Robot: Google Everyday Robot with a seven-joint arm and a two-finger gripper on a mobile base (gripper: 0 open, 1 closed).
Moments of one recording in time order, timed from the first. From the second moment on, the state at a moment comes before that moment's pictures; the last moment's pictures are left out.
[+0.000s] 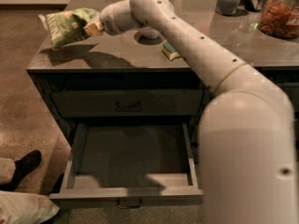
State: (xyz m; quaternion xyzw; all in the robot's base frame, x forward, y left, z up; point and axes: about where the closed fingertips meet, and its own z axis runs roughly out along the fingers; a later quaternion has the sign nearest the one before) arm 0.805 0.178 0.922 -0.46 0.69 0.25 0.51
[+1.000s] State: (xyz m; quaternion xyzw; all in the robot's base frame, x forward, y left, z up) arm 0.661 0.134 0.934 -0.55 0.61 0.30 0.48
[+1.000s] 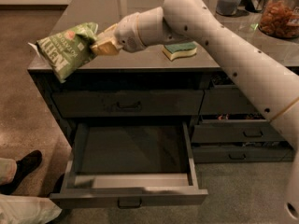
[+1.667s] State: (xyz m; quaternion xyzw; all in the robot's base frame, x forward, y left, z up) arm 0.593 0.143 0.839 -0.59 0.61 0.33 0.41
